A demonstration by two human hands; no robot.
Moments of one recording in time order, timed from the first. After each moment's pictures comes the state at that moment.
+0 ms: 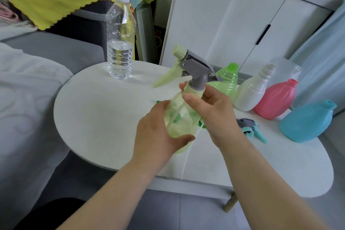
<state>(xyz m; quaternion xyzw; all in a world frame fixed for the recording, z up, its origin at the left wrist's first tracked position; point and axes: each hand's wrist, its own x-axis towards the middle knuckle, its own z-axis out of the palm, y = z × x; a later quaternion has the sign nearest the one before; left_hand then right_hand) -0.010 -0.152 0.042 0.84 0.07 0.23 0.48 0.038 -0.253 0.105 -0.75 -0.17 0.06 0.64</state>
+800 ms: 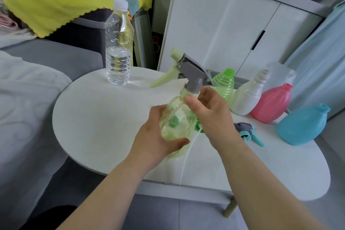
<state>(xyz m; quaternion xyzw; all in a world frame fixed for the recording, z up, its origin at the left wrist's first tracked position) -0.005 -0.141 0.035 0.80 0.04 0.16 0.58 0.043 -0.254 0.103 -0.76 -0.21 0.00 0.62</state>
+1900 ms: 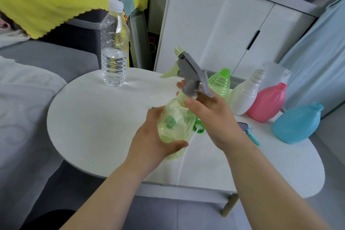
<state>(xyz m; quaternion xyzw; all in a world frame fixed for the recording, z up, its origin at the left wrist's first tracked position) -0.004 -0.143 0.031 0.81 0.04 0.17 0.56 0.042 -0.260 0.114 -0.71 -0.27 0.08 0.64</state>
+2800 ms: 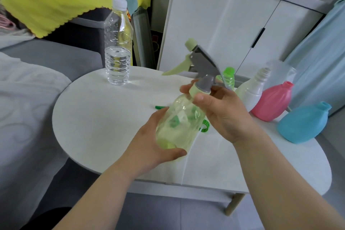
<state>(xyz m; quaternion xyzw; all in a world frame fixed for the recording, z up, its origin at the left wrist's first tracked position) -0.012 -0.127 0.033 0.81 -0.01 0.08 0.58 0.057 -0.266 0.118 -0.65 -0.27 0.14 0.70</state>
